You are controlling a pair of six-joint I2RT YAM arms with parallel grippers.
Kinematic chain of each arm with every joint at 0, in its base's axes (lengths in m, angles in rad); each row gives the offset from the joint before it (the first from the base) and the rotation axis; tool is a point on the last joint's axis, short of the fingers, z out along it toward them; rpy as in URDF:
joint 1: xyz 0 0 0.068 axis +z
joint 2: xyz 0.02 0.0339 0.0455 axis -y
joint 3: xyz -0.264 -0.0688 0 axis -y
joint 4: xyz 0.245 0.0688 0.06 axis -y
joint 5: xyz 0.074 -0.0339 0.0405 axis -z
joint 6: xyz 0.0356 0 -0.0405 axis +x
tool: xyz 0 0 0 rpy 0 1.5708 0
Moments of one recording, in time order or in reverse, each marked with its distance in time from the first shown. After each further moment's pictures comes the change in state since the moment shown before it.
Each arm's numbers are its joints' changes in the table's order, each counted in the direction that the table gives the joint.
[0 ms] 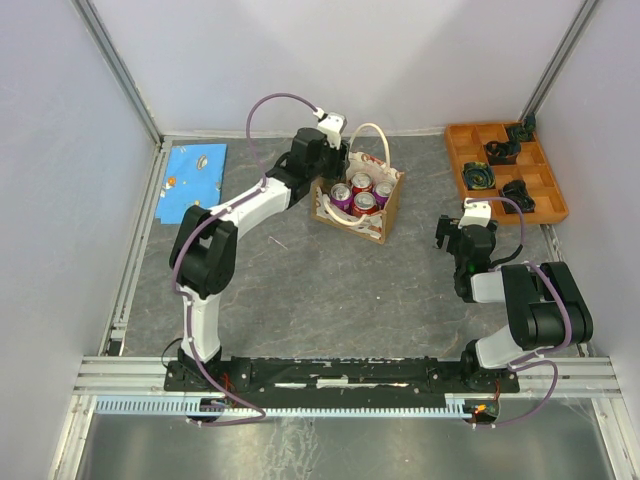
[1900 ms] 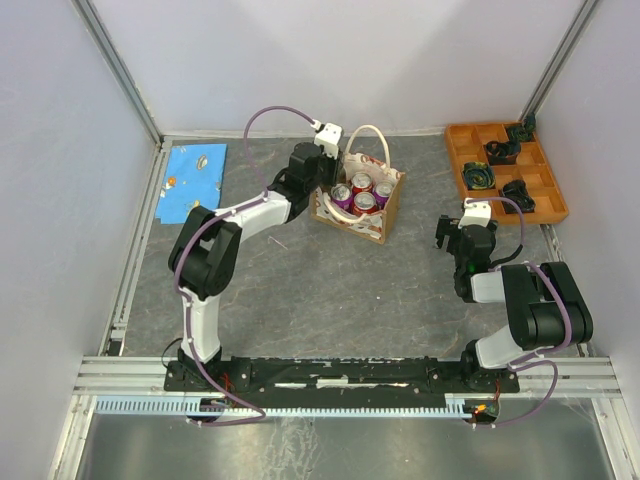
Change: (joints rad) left arm -0.008 0.011 -0.175 0.285 -0.070 0.055; right arm 0.000 0.000 0.000 0.000 0.000 0.000
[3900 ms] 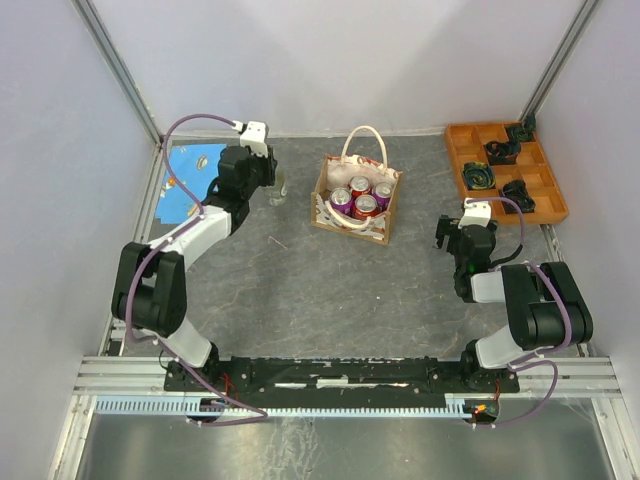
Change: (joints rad) left arm 0.274 0.414 -0.320 -0.055 0.002 0.000; right arm 0.000 0.000 0.000 0.000 0.000 0.000
